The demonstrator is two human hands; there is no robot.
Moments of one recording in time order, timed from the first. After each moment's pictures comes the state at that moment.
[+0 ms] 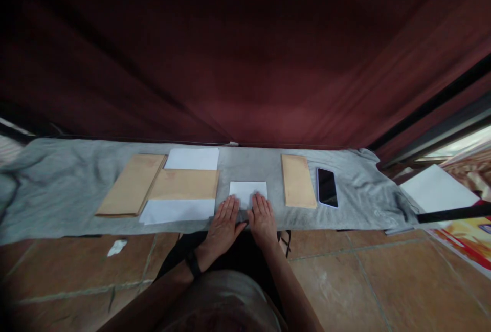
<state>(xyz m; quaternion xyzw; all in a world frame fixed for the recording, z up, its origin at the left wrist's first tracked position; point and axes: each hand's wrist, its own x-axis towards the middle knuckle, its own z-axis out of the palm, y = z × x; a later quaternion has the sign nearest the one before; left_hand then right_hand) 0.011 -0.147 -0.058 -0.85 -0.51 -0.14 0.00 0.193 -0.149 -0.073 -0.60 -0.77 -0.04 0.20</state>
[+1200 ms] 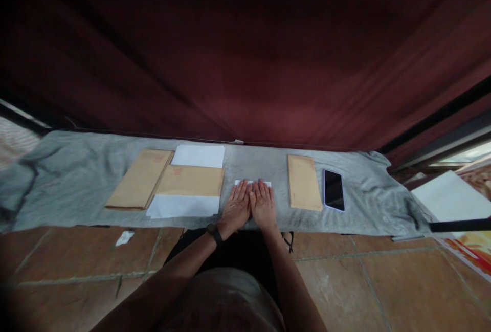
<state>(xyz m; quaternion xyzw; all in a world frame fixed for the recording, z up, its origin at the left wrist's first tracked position) 0.046 -0.091 -0.072 -0.84 -0.53 -0.10 -0.02 0.177 -0.097 -0.069 -0.62 -0.75 0.01 0.20</state>
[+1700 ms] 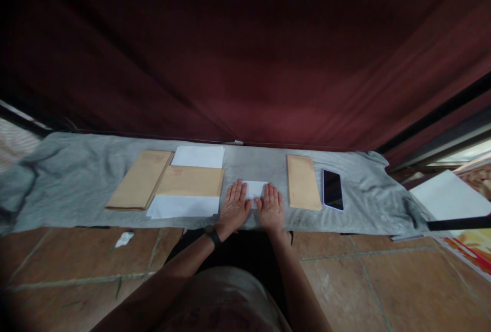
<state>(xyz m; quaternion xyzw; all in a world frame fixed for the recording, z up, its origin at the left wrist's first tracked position) 0.041 -0.095 -0.071 -0.80 -0.58 -0.15 -0.04 0.202 -0.113 -0.089 -0.65 -0.72 -0.08 0.22</state>
